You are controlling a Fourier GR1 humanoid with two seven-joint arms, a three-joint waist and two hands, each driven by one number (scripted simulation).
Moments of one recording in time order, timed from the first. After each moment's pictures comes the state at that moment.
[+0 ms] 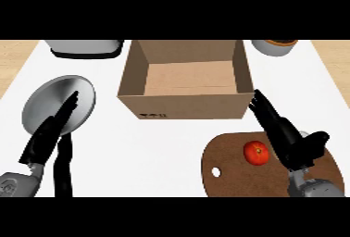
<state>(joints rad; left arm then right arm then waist) -0.12 0.52 -0.21 -1.37 0.06 0.11 -0.03 -0.09 -0.29 0.21 -1.62 -0.22 -0.03 0.12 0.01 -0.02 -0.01</state>
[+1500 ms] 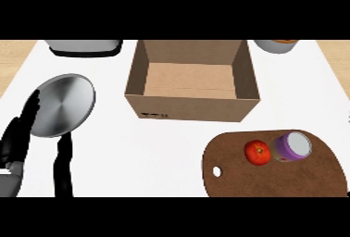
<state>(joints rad) -0.11 0.53 -0.05 -1.29 -0.01 0.26 0.04 0.00 -0.77 -0.09 -1.08 0.04 0.36 -0.68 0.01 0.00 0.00</state>
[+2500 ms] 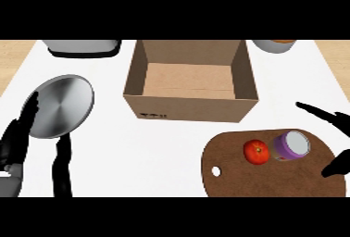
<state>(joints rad) -0.09 0.47 0.03 -1.31 -0.08 0.21 0.05 -0.26 -0.71 0.07 -1.07 0.37 0.51 -0.39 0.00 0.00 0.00</state>
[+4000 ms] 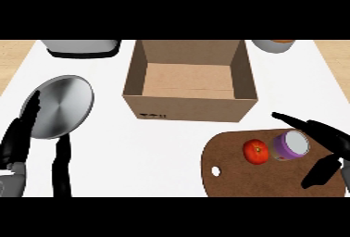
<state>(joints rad) -0.10 0.37 0.14 -1.34 -0.21 0.12 0.07 -0.16 -0.52 0.00 -1.34 0.53 0.67 -0.21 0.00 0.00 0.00</state>
